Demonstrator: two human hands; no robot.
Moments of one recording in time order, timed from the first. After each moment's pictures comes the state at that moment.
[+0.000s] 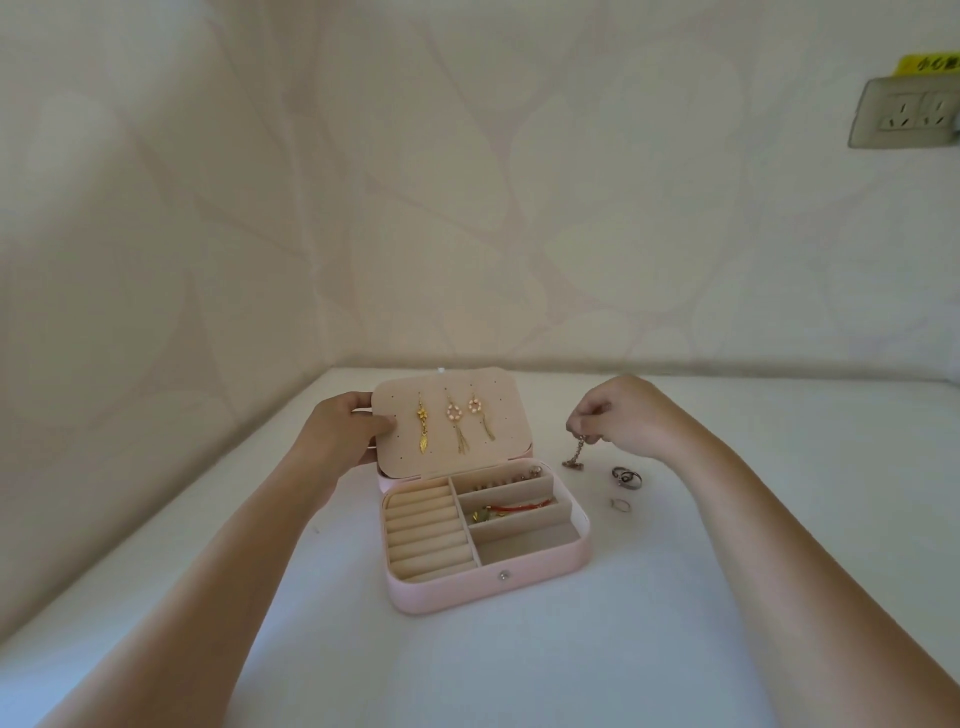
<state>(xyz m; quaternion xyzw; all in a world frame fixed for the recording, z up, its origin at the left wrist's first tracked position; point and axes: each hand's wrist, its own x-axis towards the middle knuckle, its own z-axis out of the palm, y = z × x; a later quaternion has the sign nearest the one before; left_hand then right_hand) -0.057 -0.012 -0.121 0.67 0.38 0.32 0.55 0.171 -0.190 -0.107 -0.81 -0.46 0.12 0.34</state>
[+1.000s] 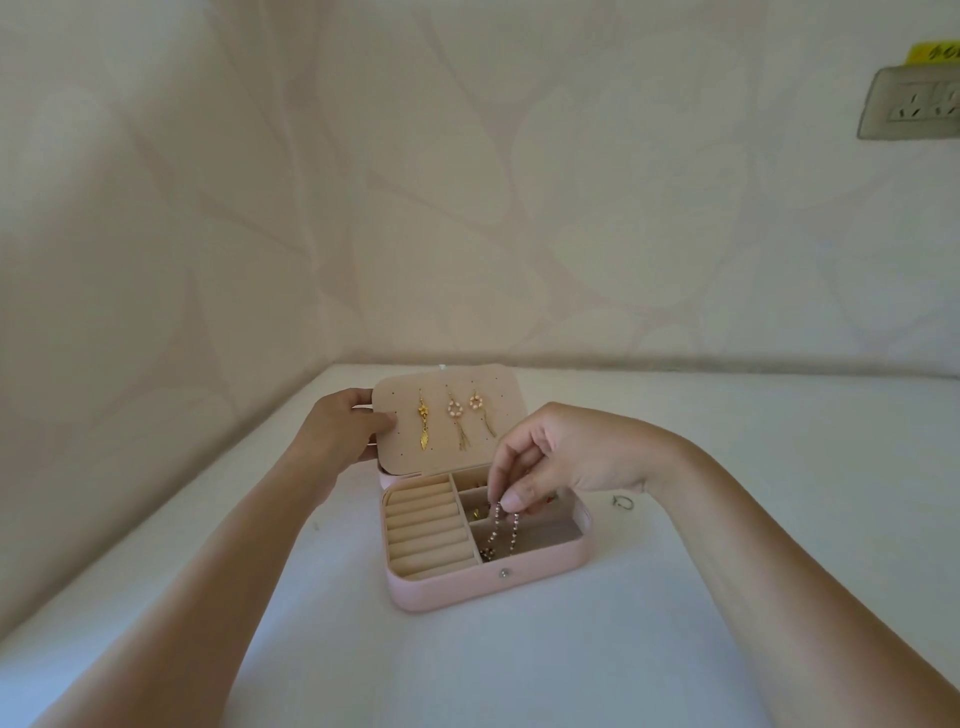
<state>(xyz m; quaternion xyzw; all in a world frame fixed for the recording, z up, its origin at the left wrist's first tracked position) -0.057 -0.010 -0.122 0.67 0.38 0.32 0.55 0.103 -0.197 -0.091 -0.62 -0.60 0.41 0.31</state>
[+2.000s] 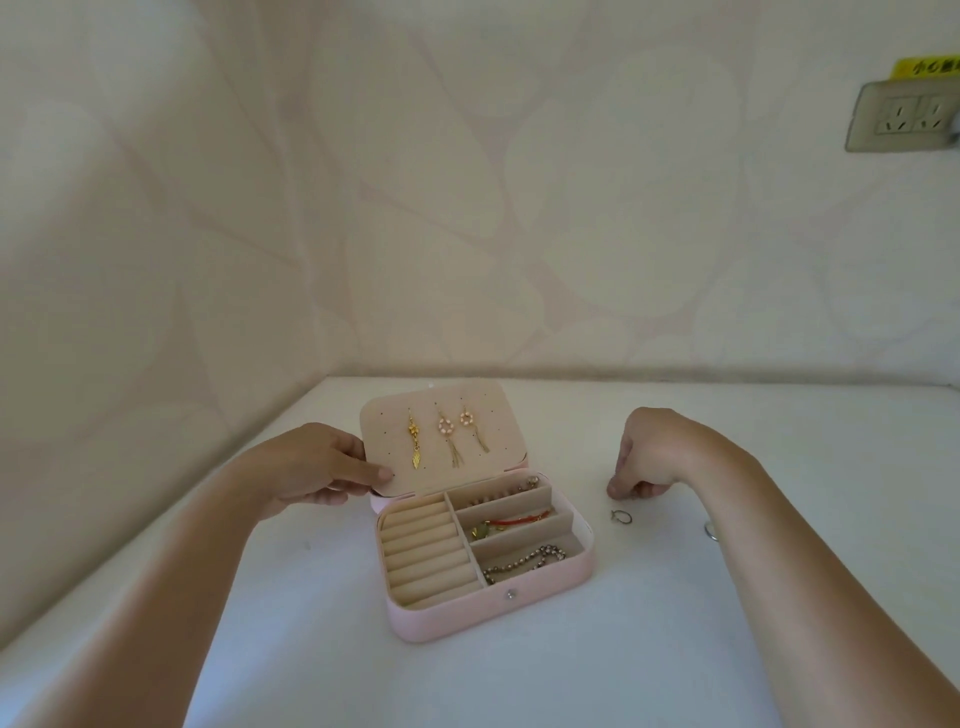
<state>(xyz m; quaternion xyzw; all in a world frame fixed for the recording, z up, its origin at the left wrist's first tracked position) -0.084 -0.007 -0.105 0.77 0.39 0.09 0.49 0.175 -0.203 -0.104 -0.91 -0.37 0.16 0.13</state>
